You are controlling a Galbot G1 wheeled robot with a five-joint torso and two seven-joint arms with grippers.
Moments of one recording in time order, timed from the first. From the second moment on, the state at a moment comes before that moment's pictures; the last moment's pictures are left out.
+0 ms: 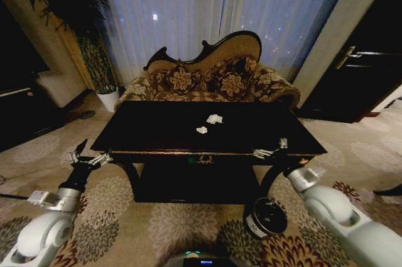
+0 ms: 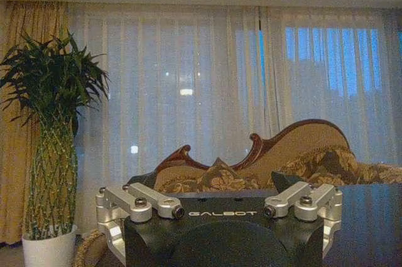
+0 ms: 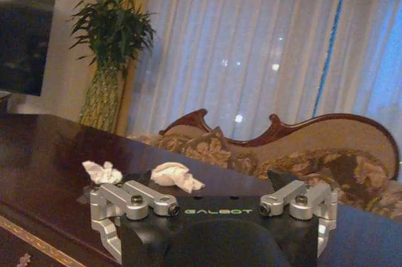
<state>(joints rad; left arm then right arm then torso) 1.74 -0.94 -0.96 -2.12 -0.72 -0.20 0.07 -1.43 0.60 0.55 2.07 0.68 0.10 0.03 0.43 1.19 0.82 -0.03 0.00</state>
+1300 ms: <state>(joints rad) 1.73 -0.94 -0.96 -2.12 -0.71 -0.19 0.07 -0.64 0.49 -0.23 1.86 0.79 0.06 0.01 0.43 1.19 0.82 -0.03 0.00</state>
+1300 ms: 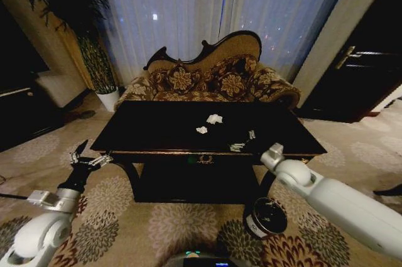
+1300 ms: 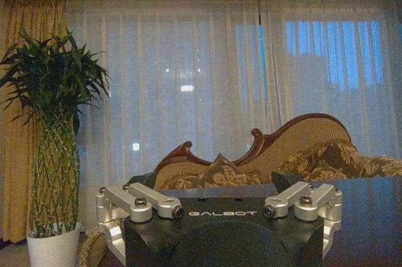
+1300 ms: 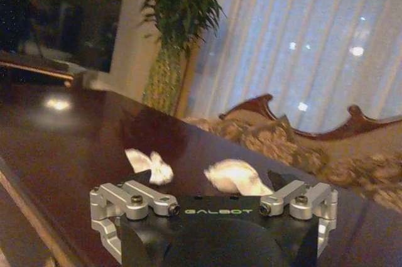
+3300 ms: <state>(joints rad) 1.73 -0.94 -0.96 -2.12 -0.71 -0.19 0.07 0.08 0.79 -1.02 1.57 0.96 0.02 0.01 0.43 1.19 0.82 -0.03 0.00</state>
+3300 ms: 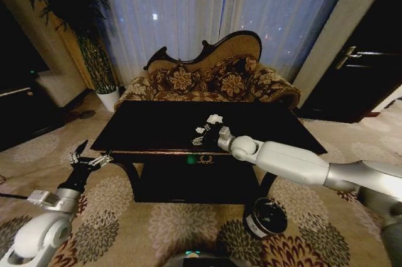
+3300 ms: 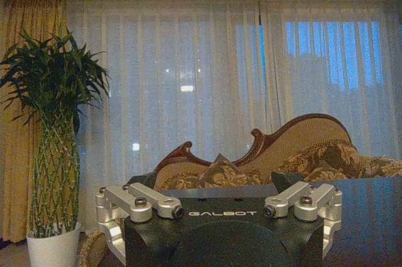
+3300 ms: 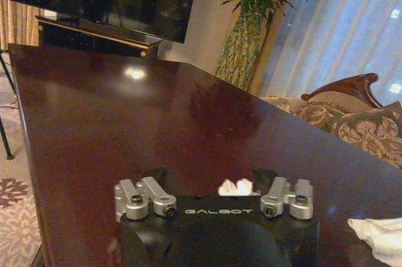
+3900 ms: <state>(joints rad) 1.73 -0.94 -0.96 -2.12 -0.71 -0.19 0.07 0.07 0.75 -0.98 1.61 0.97 0.01 0.02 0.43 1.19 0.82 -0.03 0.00</state>
